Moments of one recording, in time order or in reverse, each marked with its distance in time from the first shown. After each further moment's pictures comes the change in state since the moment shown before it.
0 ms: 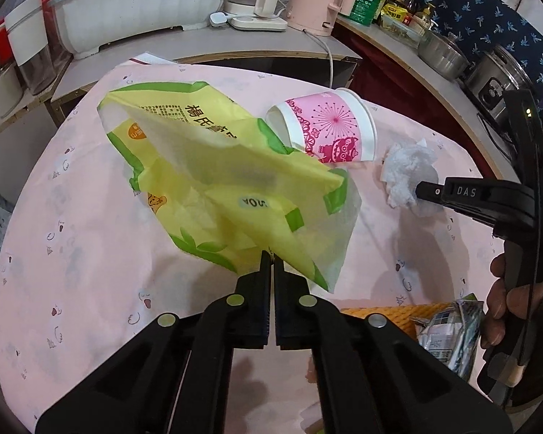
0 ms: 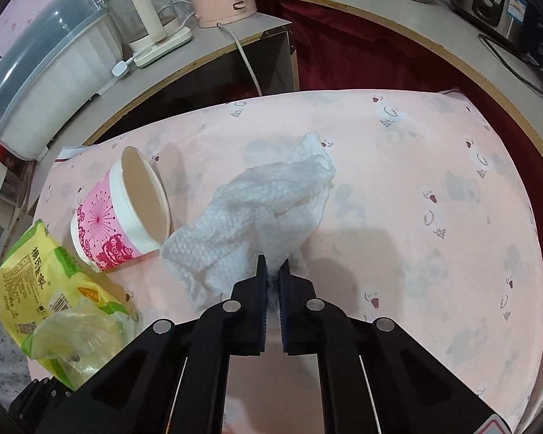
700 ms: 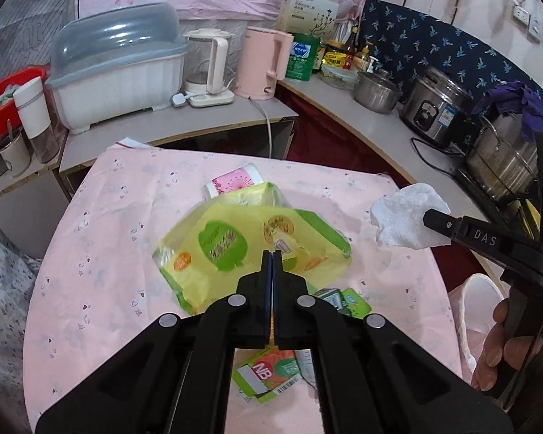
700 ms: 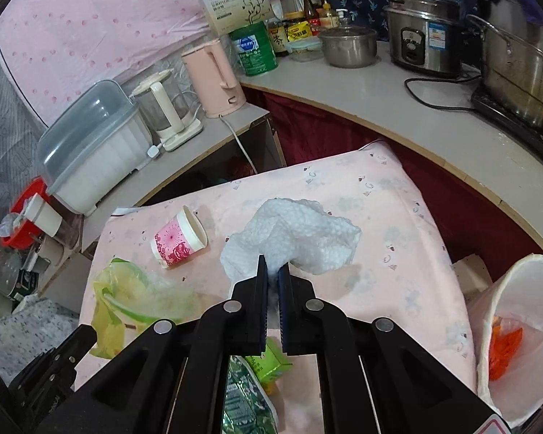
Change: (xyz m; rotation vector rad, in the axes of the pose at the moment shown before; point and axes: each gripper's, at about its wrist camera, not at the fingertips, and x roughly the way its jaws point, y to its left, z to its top) left arm -0.132 -0.077 -0.014 0.116 -0.207 -0.076; right arm -0.180 -0.057 -0.057 0.102 -0.276 0.072
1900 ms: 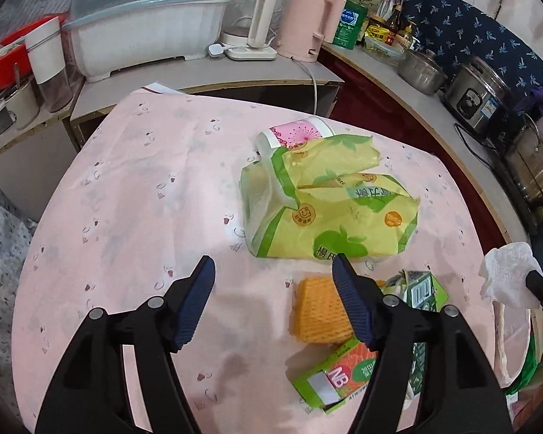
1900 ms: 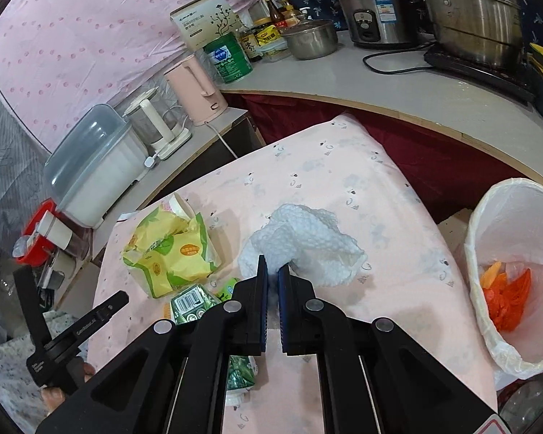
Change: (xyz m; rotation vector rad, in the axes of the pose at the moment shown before) left arm 0.068 0.073 -0.025 -0.089 0.123 0.060; right arm -0.025 -0.044 -0.063 0.131 -0.030 0.043
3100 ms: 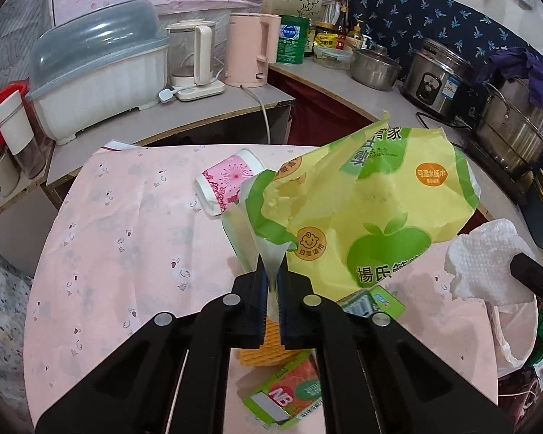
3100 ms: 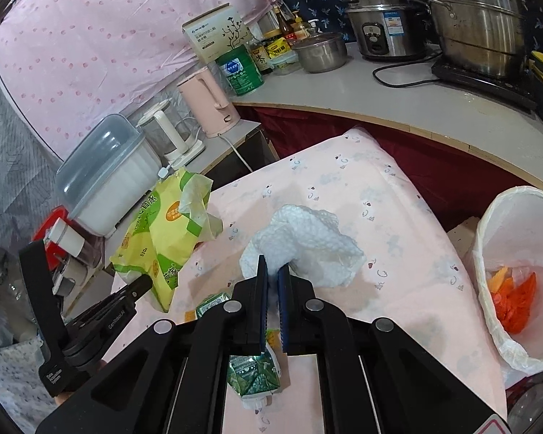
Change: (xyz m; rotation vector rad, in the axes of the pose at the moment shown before) left arm -0.022 -0.071 0.006 0.182 -0.091 -0.028; right arm -0.025 0.009 0.002 0.007 -0.057 0.030
